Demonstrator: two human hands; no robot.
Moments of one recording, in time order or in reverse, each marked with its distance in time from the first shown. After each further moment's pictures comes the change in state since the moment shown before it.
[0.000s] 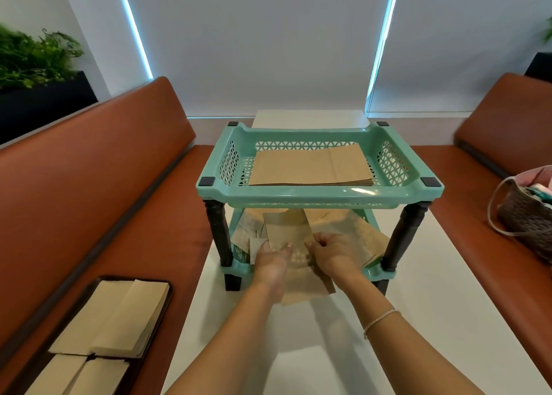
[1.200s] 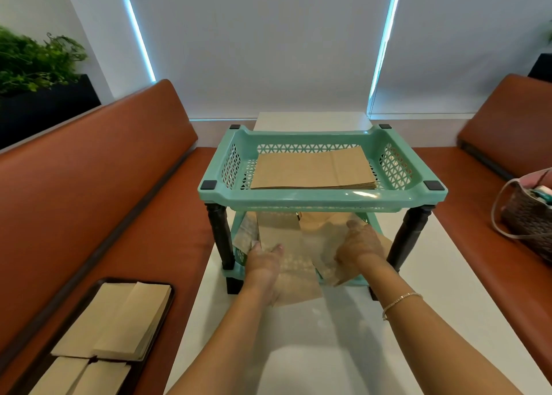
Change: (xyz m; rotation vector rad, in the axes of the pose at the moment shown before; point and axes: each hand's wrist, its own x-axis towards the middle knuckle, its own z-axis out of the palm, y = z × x) left_hand 0.008 0.003 -0.012 0.020 0.065 0.083; right_hand 0.025 0.000 -0.037 -0.537 0.102 0.065
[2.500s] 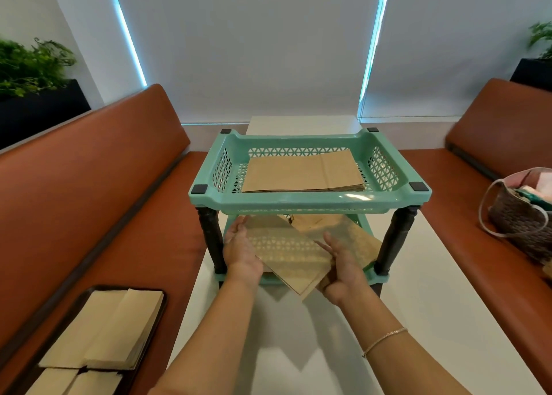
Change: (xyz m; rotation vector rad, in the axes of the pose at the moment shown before) left_hand 0.005 0.034 -0.005 -0.614 0.117 0.046; right_hand -0.040 -0.001 0.023 1.700 -0.401 0.372
